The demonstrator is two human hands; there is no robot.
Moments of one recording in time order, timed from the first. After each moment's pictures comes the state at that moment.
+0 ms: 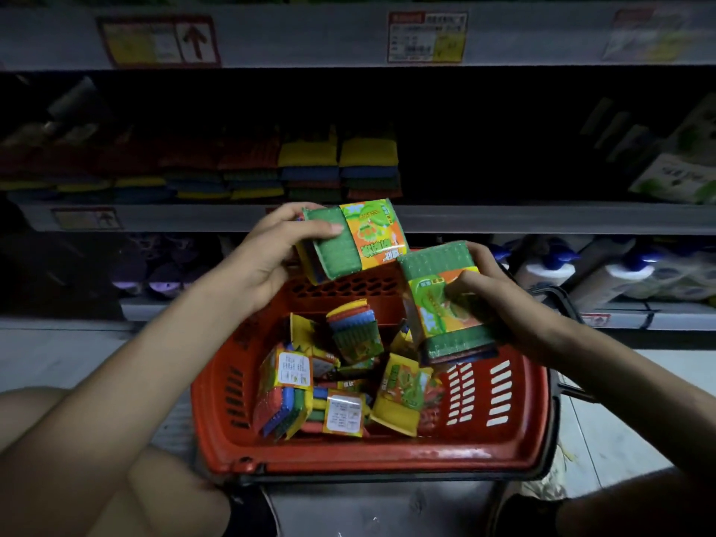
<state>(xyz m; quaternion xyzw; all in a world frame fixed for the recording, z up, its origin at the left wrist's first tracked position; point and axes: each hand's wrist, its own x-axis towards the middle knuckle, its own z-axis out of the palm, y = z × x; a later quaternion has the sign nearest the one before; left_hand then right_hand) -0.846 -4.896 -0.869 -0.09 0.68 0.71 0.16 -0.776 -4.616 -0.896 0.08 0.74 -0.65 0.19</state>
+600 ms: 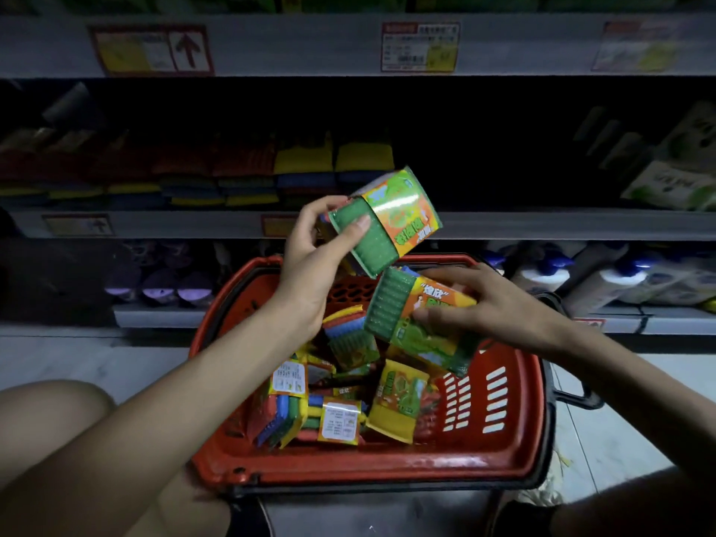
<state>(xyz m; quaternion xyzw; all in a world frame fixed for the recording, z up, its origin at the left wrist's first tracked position) -0.823 -4.845 -0.883 -0.05 0.63 0.77 0.03 -0.776 -4.613 -0.869 -0.05 0.86 -0.46 0.19</state>
